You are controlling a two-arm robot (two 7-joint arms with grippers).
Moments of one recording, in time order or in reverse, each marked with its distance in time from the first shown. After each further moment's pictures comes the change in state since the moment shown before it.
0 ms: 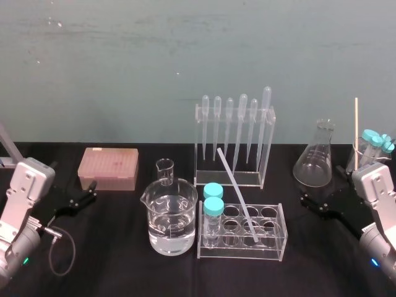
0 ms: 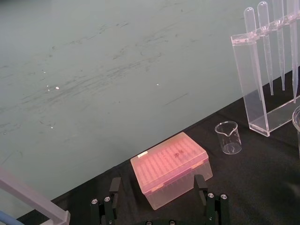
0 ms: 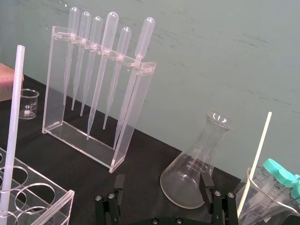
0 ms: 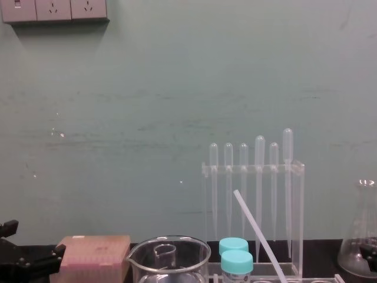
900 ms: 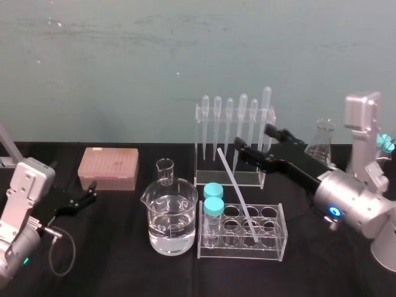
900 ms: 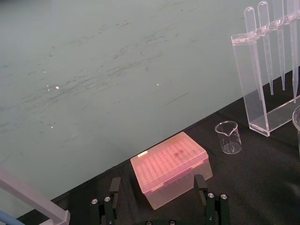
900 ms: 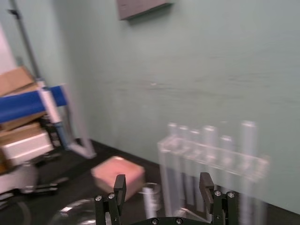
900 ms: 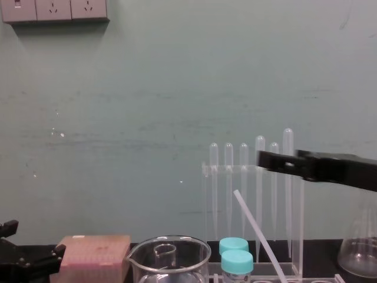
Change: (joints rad) left arm 0.000 0.000 0.000 0.000 0.000 0.000 0.000; right arm 0.122 -0.139 0.060 -0.113 0.367 0.205 0.367
